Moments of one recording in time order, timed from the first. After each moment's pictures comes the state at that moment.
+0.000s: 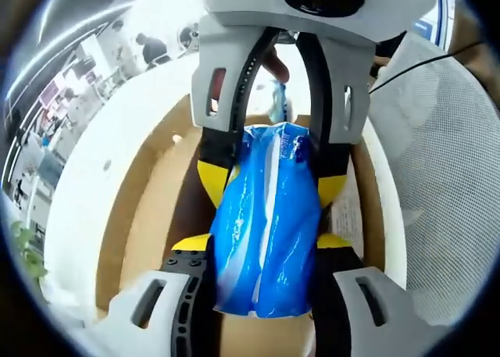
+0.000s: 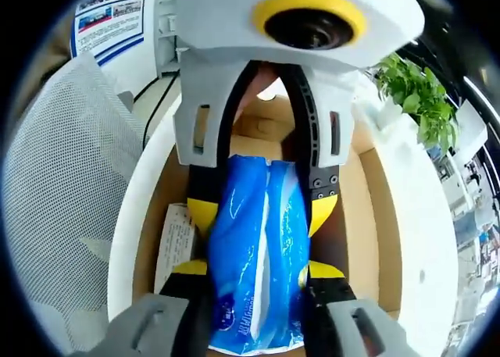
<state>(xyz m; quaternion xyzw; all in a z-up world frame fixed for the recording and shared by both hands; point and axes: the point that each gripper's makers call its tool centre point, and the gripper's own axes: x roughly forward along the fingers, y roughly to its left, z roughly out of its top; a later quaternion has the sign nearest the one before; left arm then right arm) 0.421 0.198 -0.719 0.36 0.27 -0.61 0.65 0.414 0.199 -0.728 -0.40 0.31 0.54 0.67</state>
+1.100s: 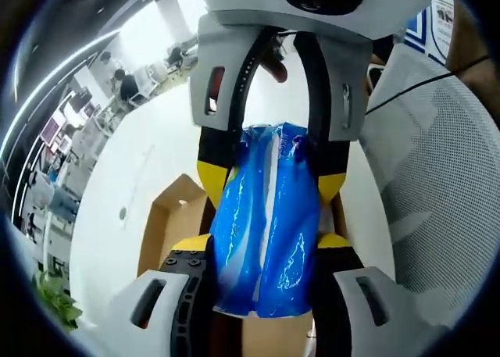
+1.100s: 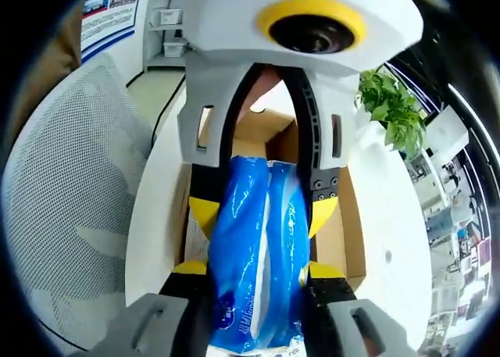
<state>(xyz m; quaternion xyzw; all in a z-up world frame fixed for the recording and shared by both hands) 0.392 0.144 -0.665 0.39 0.21 -0.62 0.64 0.388 0.144 -0.673 -0.43 0.29 0.49 0.70</state>
